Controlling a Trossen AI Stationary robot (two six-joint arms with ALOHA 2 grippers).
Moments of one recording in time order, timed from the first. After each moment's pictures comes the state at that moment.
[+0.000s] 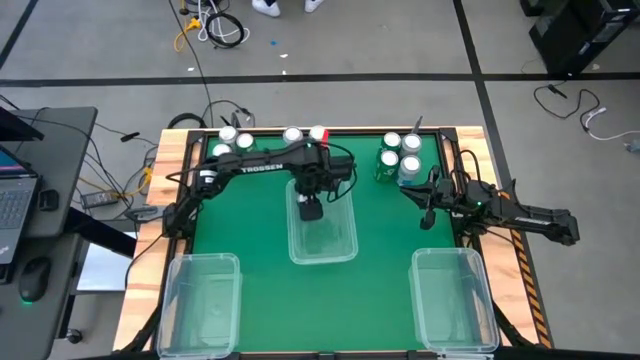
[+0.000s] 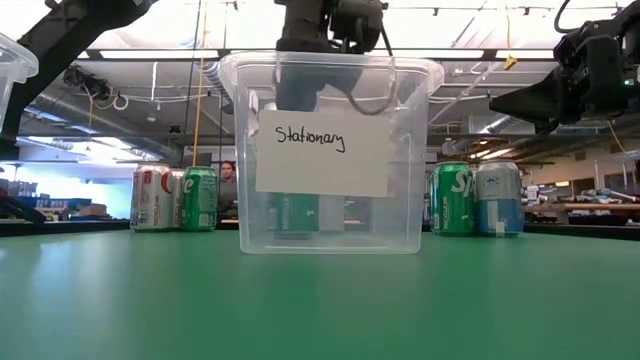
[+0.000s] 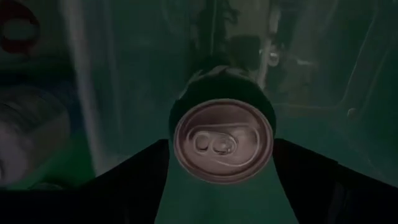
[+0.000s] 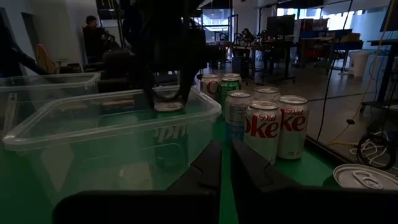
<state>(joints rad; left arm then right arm) 0.15 2.18 2.19 -1.57 -0.04 -0.01 -0.19 0.01 0.03 -0.02 0.08 0.05</state>
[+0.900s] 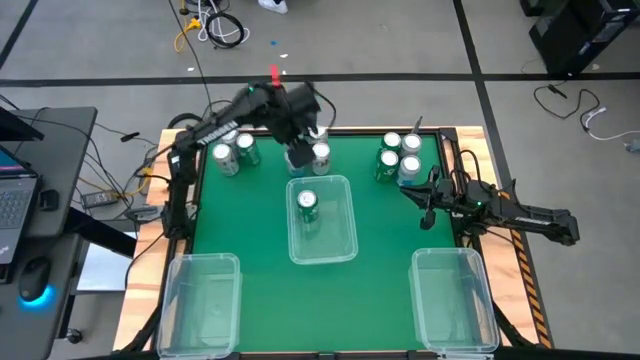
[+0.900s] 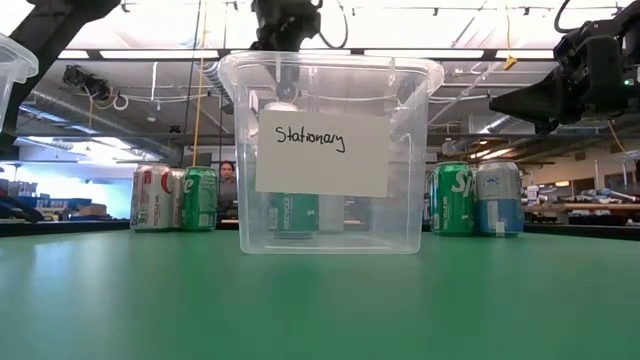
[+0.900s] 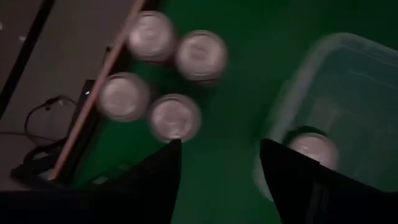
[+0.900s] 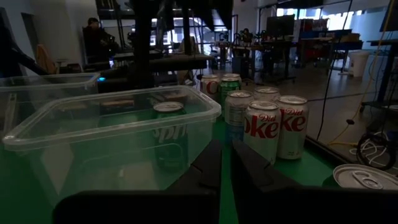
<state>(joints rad) 0.40 1.98 2.34 -1.57 -0.11 -0.10 -0.19 0.01 0.03 -0.02 0.08 0.05</state>
